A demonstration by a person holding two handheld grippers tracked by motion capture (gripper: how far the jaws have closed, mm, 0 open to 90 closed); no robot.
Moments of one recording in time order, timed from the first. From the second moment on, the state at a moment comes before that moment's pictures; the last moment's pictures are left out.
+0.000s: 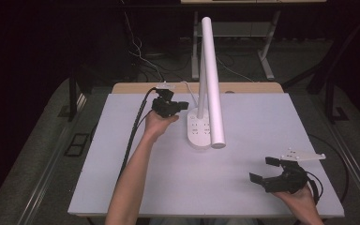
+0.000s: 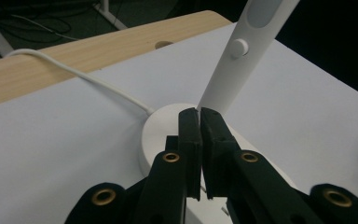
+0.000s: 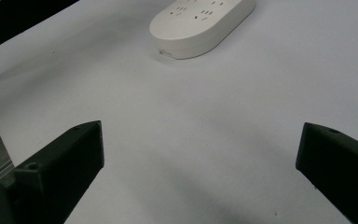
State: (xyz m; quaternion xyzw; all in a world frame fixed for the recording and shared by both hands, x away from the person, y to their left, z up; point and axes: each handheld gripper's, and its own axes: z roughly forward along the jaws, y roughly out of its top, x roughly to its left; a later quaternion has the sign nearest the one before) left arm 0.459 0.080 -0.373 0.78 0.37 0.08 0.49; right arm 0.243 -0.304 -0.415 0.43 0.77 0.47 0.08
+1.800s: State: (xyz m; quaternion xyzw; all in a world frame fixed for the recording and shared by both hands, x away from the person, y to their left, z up) left arm 0.301 0.174 -0.380 0.78 0.35 0.09 0.51; right arm 0.243 -0.304 -0.417 0.44 0.77 0.47 0.09
